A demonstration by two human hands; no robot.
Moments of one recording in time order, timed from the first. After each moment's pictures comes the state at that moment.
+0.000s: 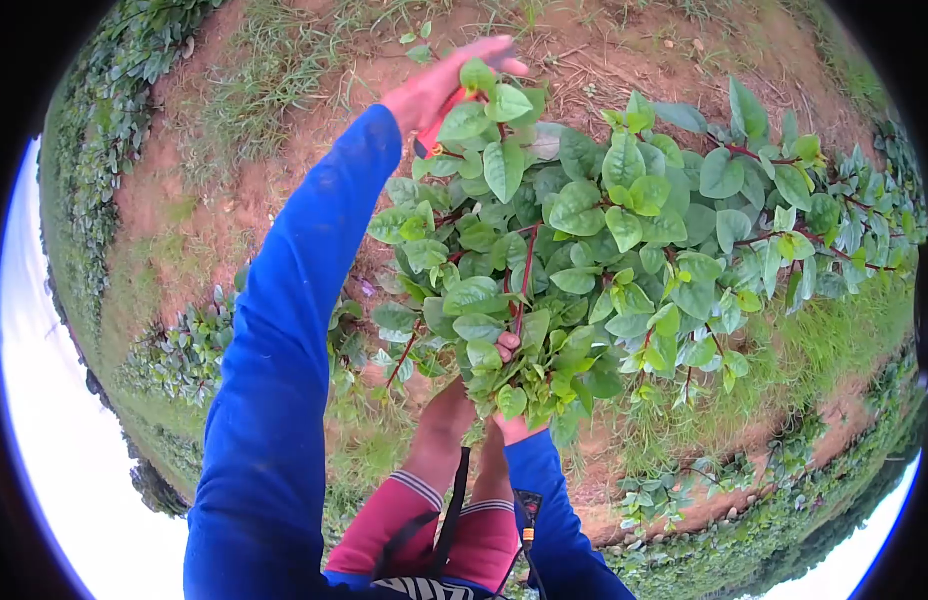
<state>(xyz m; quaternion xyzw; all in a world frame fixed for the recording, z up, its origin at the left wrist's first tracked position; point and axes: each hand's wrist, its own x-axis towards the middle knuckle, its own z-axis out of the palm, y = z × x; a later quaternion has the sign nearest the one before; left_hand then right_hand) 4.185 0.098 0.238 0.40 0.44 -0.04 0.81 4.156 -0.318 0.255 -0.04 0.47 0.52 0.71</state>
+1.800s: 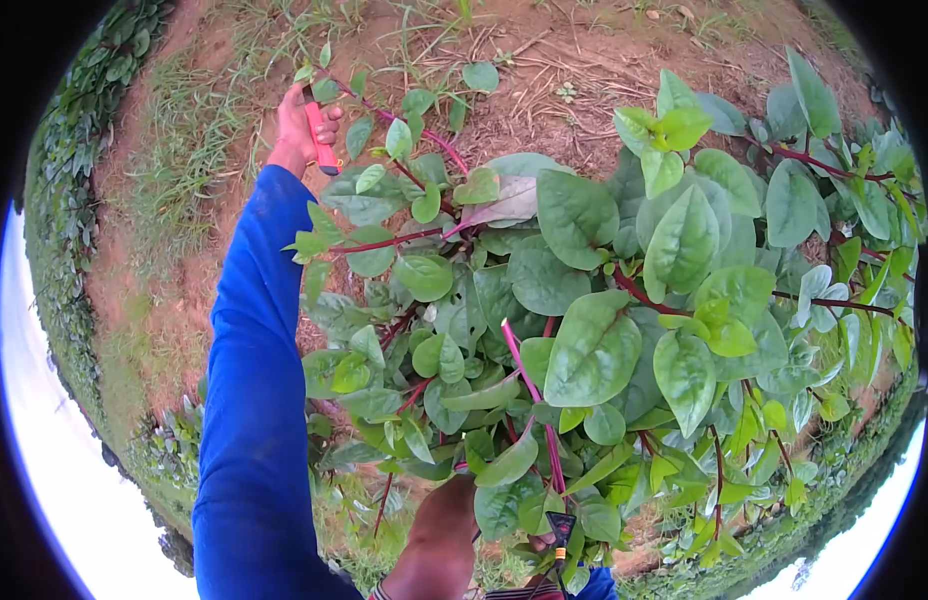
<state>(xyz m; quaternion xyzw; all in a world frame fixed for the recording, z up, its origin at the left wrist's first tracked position) 4.096 0.242 -0.045 0.21 0.56 0.18 0.78 4.181 -0.432 0.204 0.01 0.38 0.59 0.71</state>
